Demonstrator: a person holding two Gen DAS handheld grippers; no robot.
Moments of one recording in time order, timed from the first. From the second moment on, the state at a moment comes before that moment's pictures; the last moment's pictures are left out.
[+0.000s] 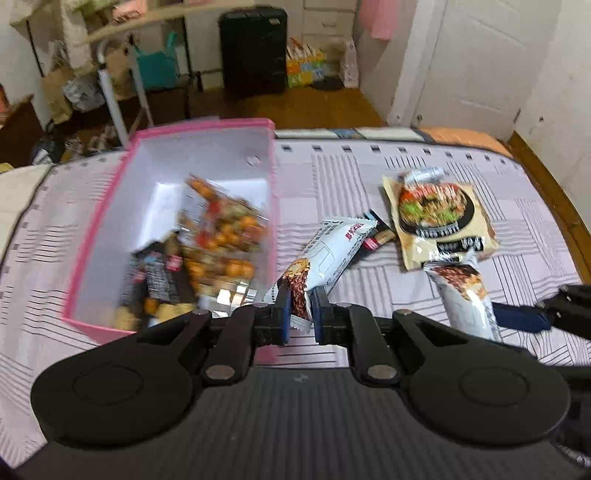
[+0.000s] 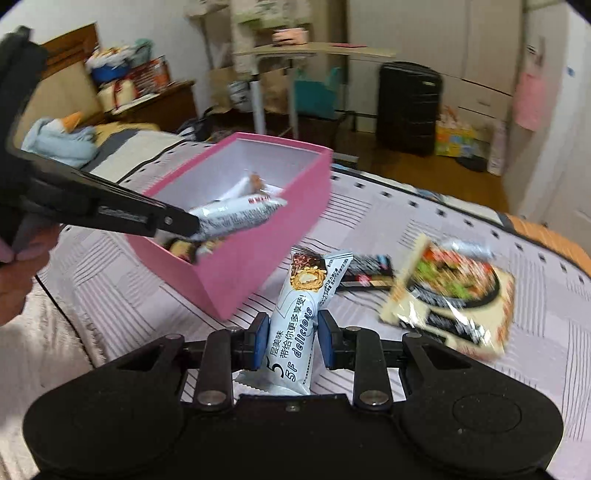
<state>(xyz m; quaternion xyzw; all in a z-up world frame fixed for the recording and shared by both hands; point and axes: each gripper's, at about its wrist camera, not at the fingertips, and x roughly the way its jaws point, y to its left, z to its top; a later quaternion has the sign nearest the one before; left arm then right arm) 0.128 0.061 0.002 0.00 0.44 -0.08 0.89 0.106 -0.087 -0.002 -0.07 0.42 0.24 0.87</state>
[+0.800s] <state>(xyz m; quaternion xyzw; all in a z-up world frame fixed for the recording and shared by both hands) 0.151 0.186 -0.005 -0.09 0.44 0.03 0.89 0.202 0.061 0.009 -0.22 0.45 0.37 0.79</state>
